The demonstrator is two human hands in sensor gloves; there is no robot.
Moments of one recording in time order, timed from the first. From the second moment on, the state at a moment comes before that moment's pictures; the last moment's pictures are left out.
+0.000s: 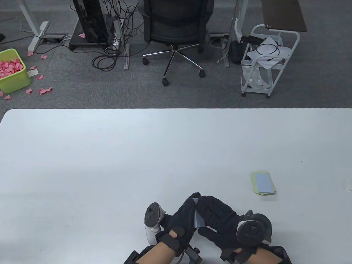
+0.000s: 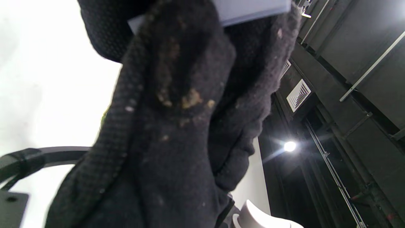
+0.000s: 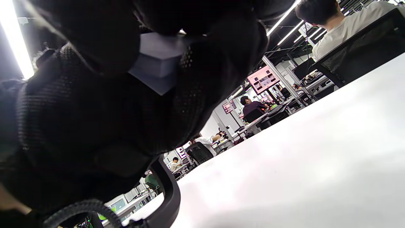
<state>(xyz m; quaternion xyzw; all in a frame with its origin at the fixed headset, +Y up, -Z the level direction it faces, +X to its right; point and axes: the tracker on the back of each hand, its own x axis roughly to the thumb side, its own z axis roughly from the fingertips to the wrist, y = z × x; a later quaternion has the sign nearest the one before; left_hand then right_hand) -0.051 -0.763 -0.232 -0.14 -0.16 0.79 0.58 0.148 -0.713 -0.213 0.36 -0.10 0.85 0.36</state>
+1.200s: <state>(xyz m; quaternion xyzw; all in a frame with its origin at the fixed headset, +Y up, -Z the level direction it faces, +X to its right) -0.051 -0.761 -0.233 -0.09 -0.12 0.78 0.61 0.139 -0.711 -0.213 0.30 -0.14 0.86 0.39</state>
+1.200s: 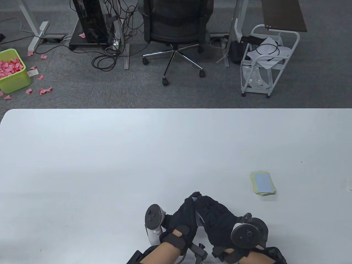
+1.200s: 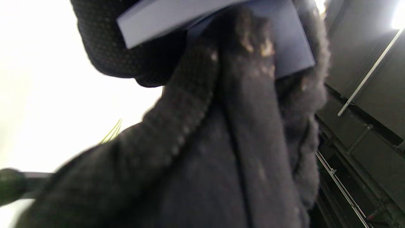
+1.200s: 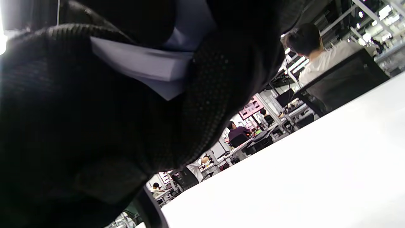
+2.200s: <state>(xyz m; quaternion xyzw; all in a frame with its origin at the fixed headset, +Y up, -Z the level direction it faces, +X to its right) -0.061 -0.763 -0.238 -0.15 -0.11 0.81 0.56 0.161 -0.721 -0.227 0.31 -0.04 0.77 0.55</state>
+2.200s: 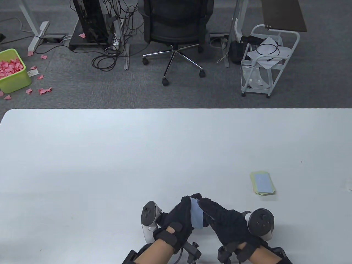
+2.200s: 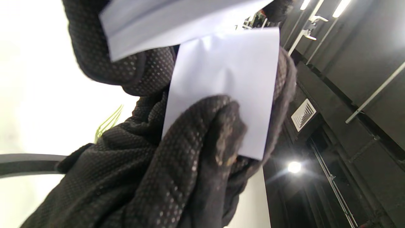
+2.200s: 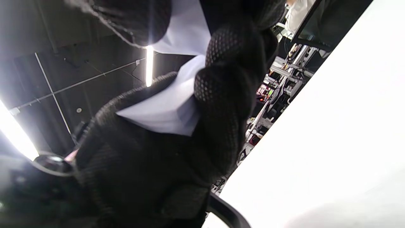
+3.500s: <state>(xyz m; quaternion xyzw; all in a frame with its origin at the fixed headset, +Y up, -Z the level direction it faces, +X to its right) -0.096 -0.770 -0.251 -0.14 -0.08 0.81 0.57 0.327 -0.739 -0.325 0.05 -0.09 0.98 0.18</state>
